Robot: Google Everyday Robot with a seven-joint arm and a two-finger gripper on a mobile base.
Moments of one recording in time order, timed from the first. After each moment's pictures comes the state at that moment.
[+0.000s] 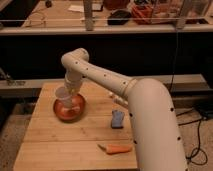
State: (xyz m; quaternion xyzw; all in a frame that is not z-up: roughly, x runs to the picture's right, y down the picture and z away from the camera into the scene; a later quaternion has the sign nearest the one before) arm -0.180 0.023 0.835 -0.12 -0.34 -0.70 0.62
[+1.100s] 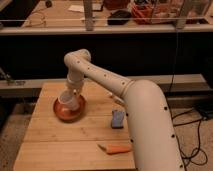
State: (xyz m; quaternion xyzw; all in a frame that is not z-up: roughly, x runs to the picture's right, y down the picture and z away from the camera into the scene) arm -0.175 0.031 0.849 -0.12 -0.38 -0.69 0.60
